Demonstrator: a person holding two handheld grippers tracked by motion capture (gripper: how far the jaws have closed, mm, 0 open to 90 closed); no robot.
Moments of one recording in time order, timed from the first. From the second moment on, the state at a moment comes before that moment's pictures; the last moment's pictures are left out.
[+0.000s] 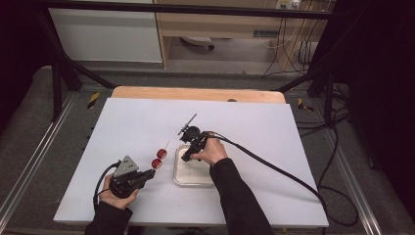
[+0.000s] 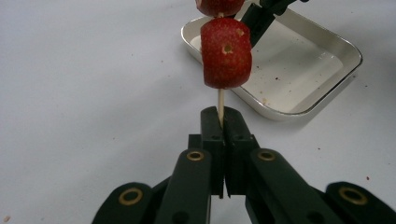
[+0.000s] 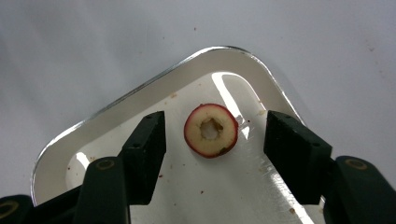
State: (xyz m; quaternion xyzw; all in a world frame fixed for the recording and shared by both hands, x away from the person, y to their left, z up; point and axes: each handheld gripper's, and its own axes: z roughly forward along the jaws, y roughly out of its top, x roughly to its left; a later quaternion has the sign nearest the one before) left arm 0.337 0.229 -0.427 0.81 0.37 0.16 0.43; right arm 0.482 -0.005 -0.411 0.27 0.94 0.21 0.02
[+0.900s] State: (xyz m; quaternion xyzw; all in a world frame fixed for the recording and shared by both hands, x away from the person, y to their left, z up) left arm 0.337 0.228 -0.428 0.81 0.37 0.16 0.43; right arm 0.485 0.000 -0.417 0.24 0.95 0.20 0.03
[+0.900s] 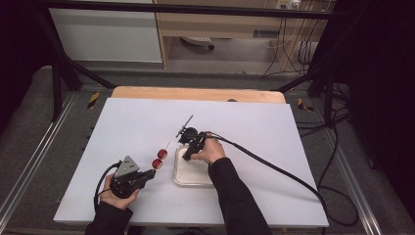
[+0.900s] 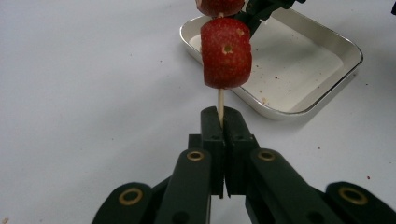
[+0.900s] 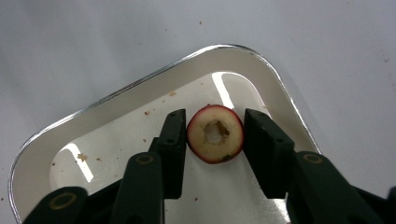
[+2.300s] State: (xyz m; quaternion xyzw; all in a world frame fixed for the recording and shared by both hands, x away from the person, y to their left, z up) left arm 0.317 0.206 -0.417 0.79 0.37 0.16 0.46; right arm 0.405 -0.087 -0.383 0.48 0.64 0.60 -0.07
